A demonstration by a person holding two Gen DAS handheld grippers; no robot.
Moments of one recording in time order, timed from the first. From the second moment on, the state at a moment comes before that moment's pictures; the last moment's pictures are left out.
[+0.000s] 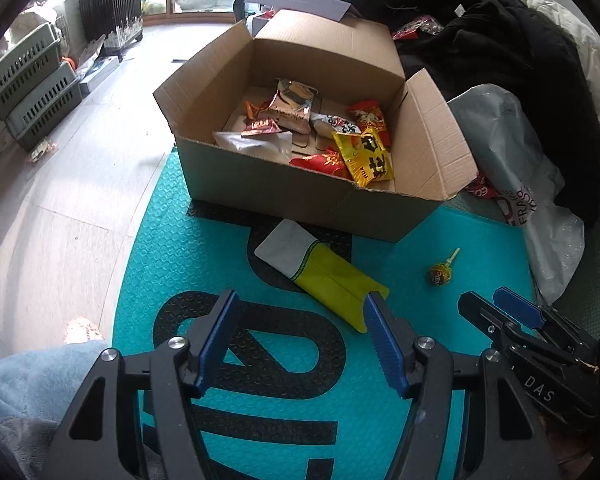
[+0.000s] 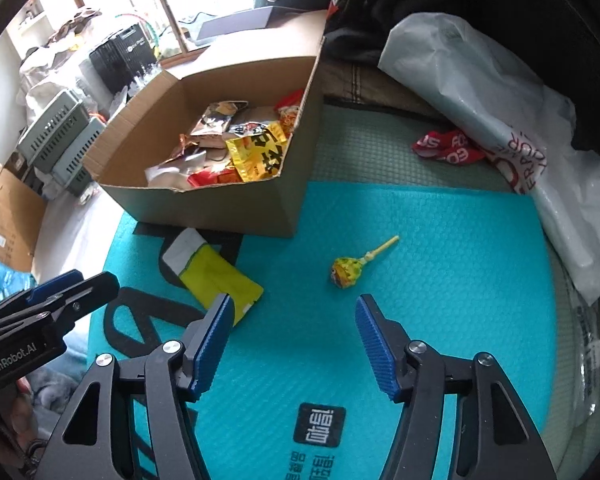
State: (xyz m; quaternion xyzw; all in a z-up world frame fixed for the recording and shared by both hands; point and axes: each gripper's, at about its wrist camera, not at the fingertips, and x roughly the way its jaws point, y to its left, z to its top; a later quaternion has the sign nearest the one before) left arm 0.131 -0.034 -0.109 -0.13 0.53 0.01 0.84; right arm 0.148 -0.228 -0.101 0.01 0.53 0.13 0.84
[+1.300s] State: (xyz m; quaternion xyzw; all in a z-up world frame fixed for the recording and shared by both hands) left arm 0.150 0.004 -0.164 -0.15 0.56 0.08 0.81; right arm 0.171 -0.191 -0.178 0.08 0.58 0.20 0.78
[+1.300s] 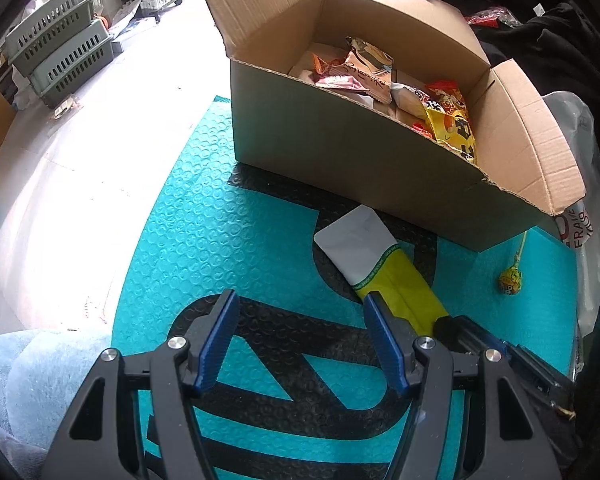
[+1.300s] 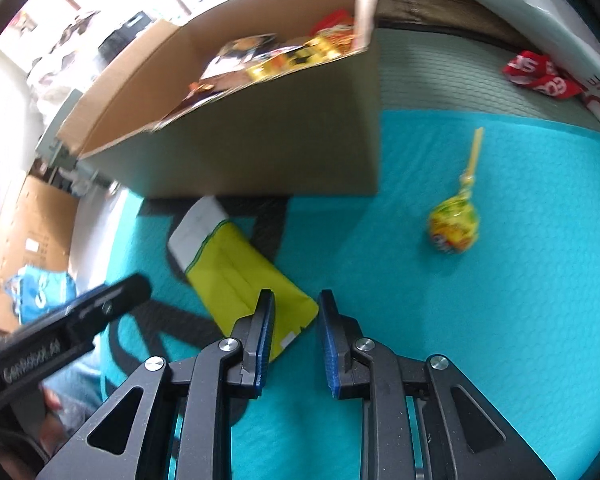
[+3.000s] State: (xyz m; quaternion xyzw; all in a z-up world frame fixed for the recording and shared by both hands) left arm 0.142 -0.039 -0.196 -0.09 0.56 0.07 0.82; right arm 0.190 -0.234 -0.175 0.04 0.54 0.10 0.83
